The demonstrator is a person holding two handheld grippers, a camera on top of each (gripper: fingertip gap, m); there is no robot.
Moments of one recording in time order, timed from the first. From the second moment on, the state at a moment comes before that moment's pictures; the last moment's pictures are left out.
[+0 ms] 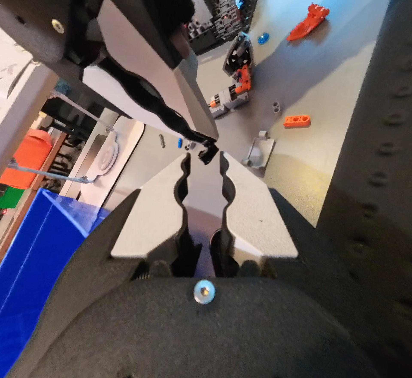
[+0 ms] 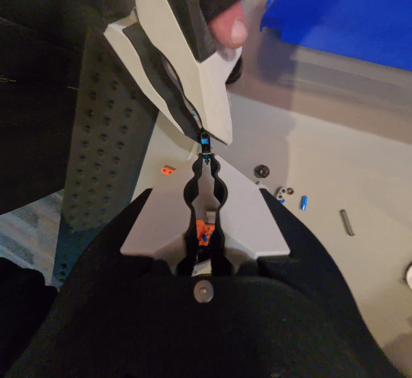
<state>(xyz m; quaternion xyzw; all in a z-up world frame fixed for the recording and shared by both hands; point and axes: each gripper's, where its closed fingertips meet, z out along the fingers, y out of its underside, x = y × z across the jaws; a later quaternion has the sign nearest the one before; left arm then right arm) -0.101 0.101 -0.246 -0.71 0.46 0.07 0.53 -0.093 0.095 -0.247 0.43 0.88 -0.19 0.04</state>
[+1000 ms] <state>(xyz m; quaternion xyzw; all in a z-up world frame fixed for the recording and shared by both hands) -0.097 0.112 -0.144 -0.66 0.34 -0.09 0.67 -0.105 0.120 -0.152 0.38 0.80 -0.17 -0.42</state>
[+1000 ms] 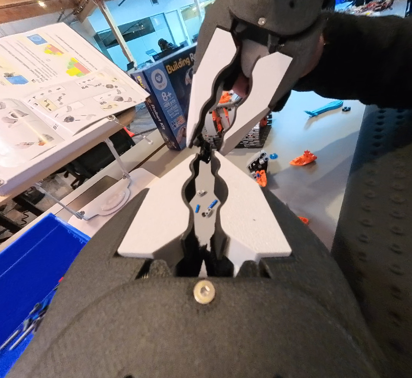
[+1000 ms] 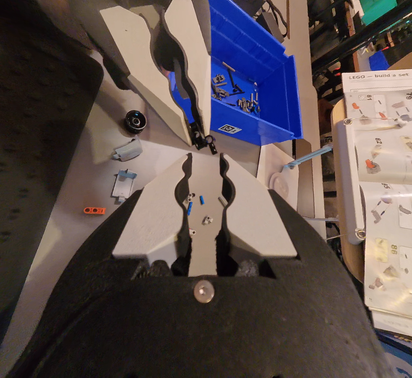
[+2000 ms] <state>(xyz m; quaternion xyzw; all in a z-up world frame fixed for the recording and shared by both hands) -0.095 0.113 -0.133 -0.64 0.33 -0.13 0.68 -0.103 0.119 -0.136 0.34 0.80 -0.16 -0.48</state>
